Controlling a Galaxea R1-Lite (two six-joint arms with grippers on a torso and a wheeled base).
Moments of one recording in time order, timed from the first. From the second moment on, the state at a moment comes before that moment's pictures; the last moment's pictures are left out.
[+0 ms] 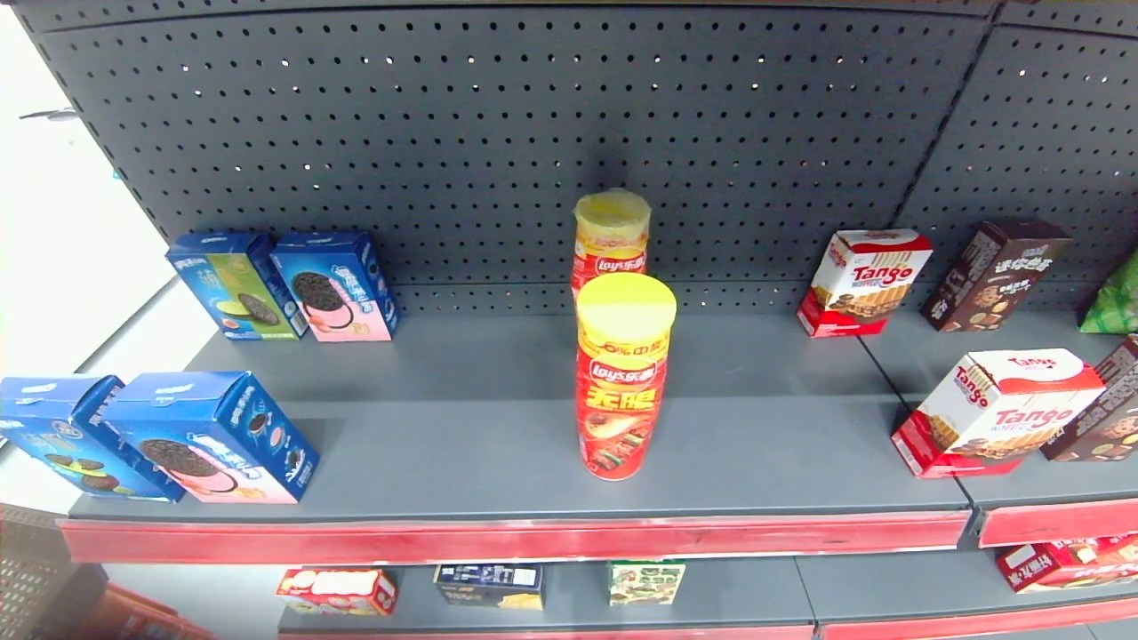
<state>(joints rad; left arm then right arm) 0.01 0.04 -0.03 -0.01 -0.10 0.07 0.00 0.00 0.00 0.00 0.04 -0.01</state>
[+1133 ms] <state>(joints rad) -0.01 0.00 0.00 0.01 -0.05 0.06 0.00 0.00 0.00 0.00 0.04 -0.01</state>
